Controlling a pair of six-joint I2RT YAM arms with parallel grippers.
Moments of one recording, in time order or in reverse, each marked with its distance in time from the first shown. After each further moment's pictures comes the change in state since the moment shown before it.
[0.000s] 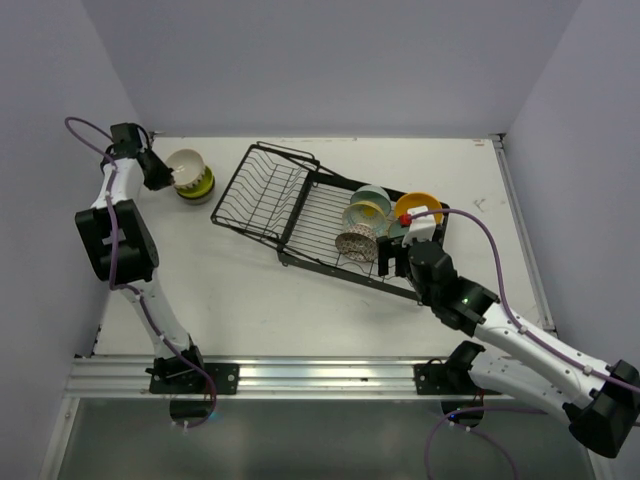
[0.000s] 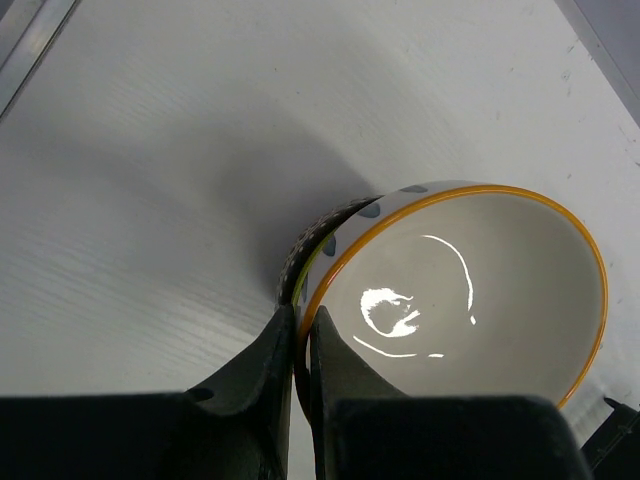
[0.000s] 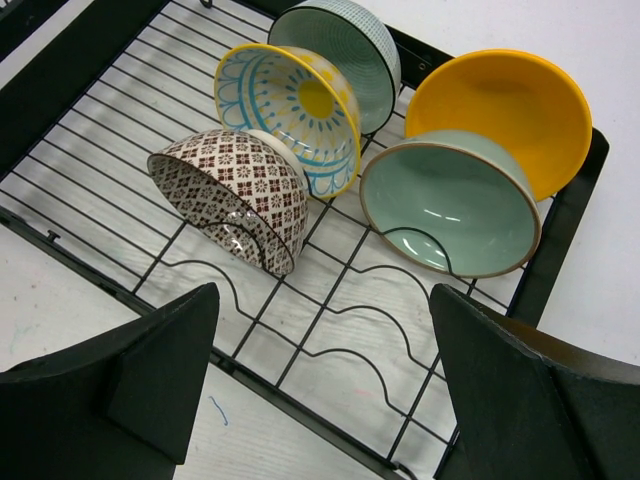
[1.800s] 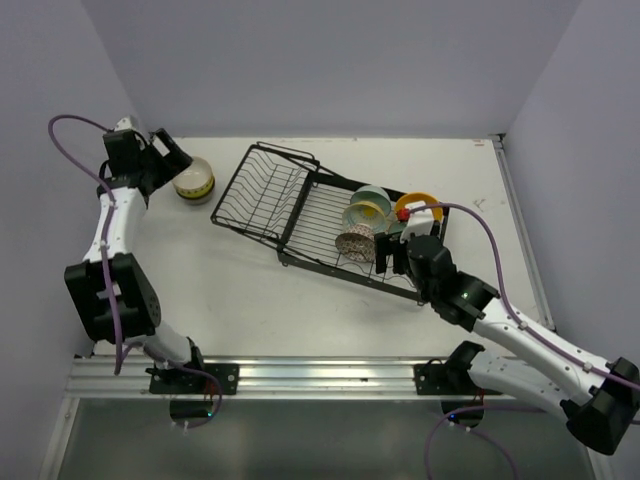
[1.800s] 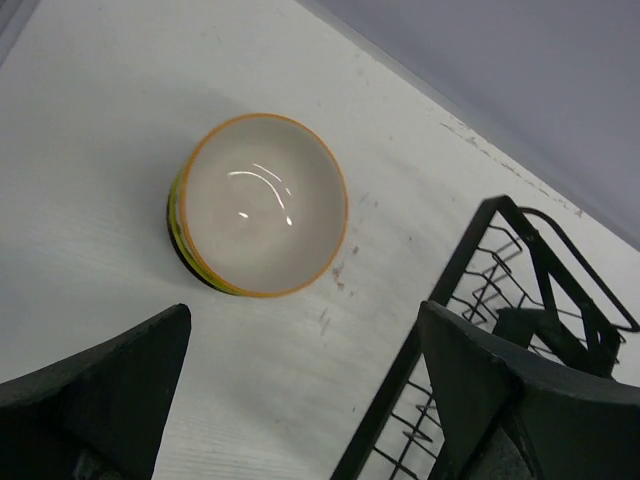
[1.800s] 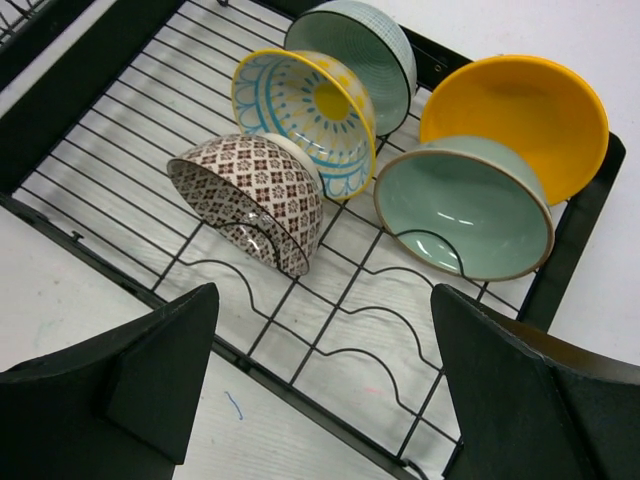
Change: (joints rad) left arm -0.039 -0.416 -0.334 0.223 0.103 0.020; right arm -0.009 0.028 0.048 -0.044 -0.033 0.019
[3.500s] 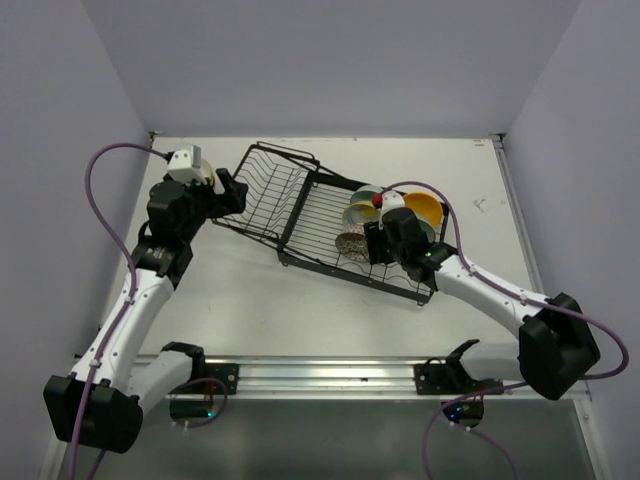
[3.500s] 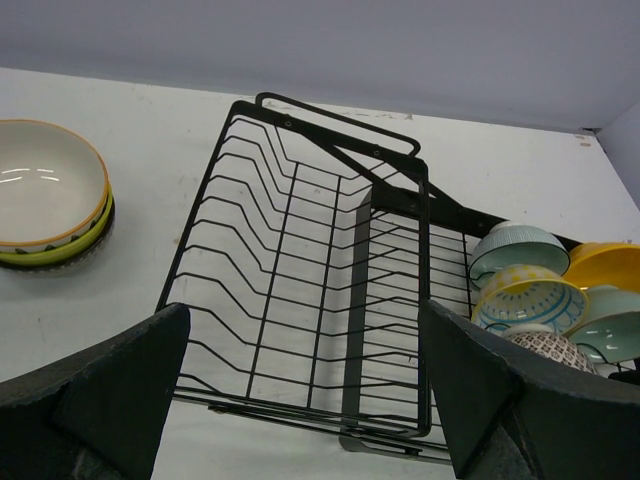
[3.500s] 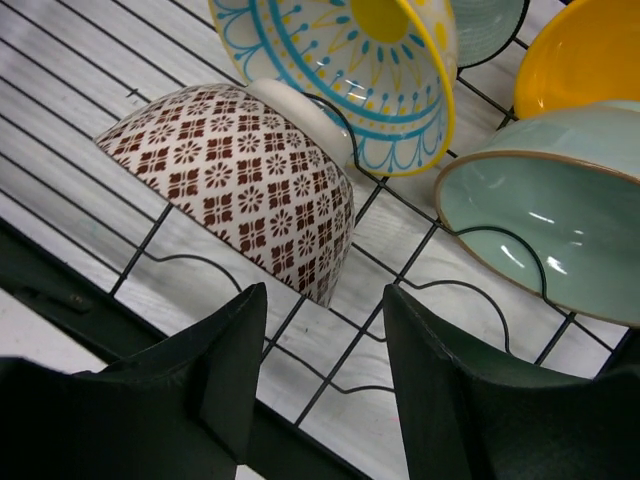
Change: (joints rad) left arm -0.456 -0.650 -0.502 0.224 -0.154 0.149; right arm -0.166 0.419 0.118 0.036 -0.291 -0.008
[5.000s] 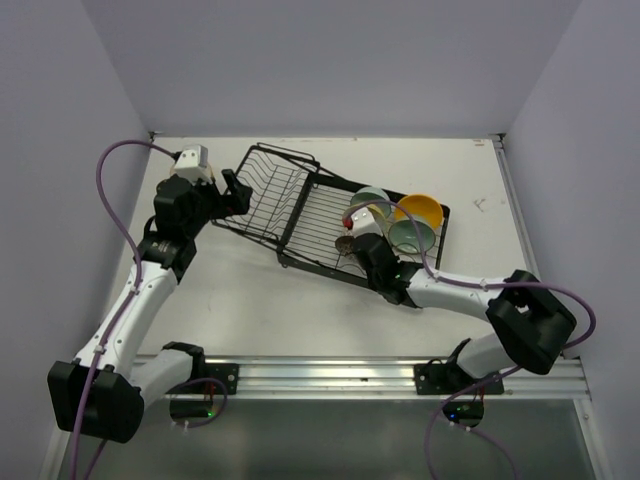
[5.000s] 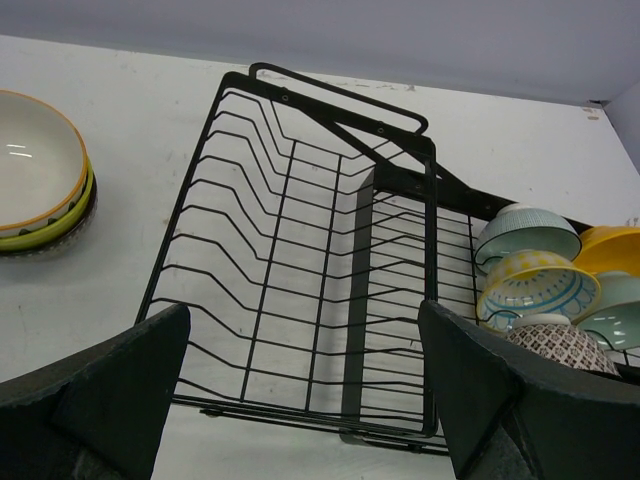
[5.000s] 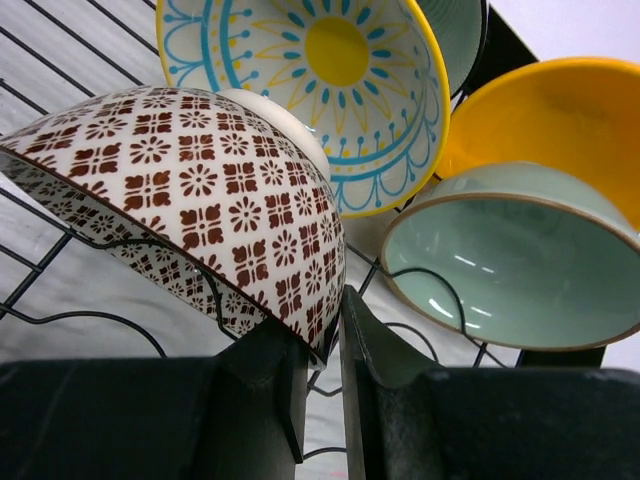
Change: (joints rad) left arm 0.000 0.057 0.001 -0.005 0.028 -0.002; right arm 0.214 0.166 -0.089 0.300 0.489 -0.193
